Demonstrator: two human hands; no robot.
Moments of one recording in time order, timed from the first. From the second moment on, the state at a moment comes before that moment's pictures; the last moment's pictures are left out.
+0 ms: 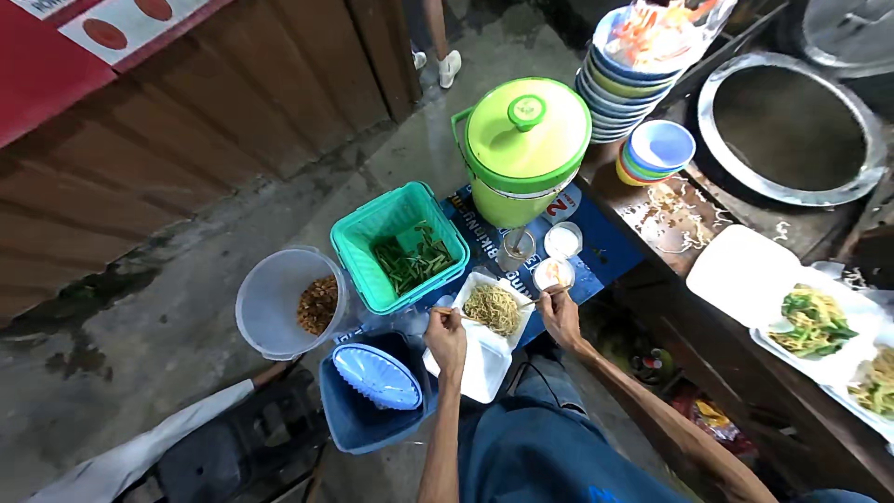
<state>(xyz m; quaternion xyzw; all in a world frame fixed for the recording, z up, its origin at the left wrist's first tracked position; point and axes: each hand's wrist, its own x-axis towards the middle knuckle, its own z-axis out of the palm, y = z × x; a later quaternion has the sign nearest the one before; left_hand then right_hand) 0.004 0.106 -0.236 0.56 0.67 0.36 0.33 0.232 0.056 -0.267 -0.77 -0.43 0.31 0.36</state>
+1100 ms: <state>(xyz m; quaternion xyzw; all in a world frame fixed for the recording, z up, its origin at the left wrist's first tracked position) -0.004 0.100 -0.217 0.51 0.66 0.45 0.32 0.241 0.048 -0.251 -0.69 -0.54 0.23 0.42</state>
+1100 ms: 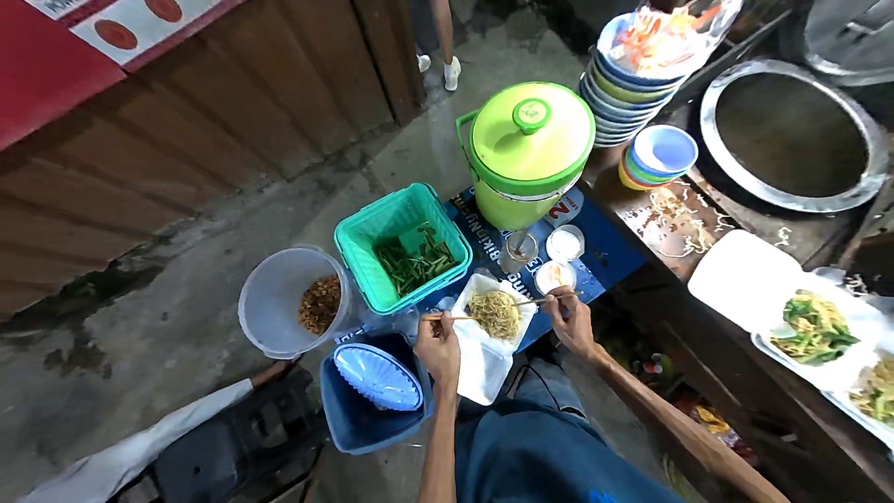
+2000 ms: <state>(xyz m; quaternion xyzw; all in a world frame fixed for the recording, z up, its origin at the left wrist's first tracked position) 0.012 0.111 -0.245 0.52 0.67 0.41 0.33 0.211 0.070 -0.288 -0.72 -0.24 0.43 0.49</state>
